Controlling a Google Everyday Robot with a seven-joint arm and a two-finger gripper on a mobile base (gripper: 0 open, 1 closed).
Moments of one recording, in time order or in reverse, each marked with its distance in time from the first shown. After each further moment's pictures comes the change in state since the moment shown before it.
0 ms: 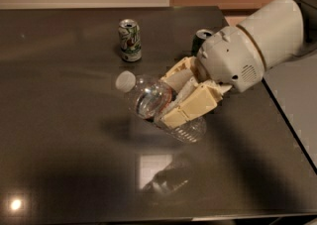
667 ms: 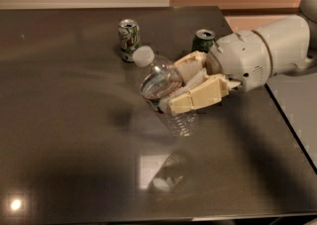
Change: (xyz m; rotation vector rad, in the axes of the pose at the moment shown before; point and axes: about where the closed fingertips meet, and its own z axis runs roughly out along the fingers) arm -0.007 -0.013 -0.017 0.006 -0.257 0.007
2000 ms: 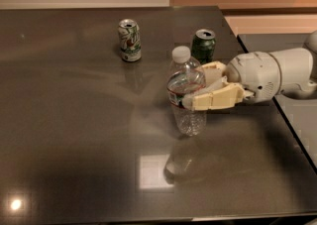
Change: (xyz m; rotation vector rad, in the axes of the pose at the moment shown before) arm 0.041 -0.028 -0.040 0.050 -0.211 0.035
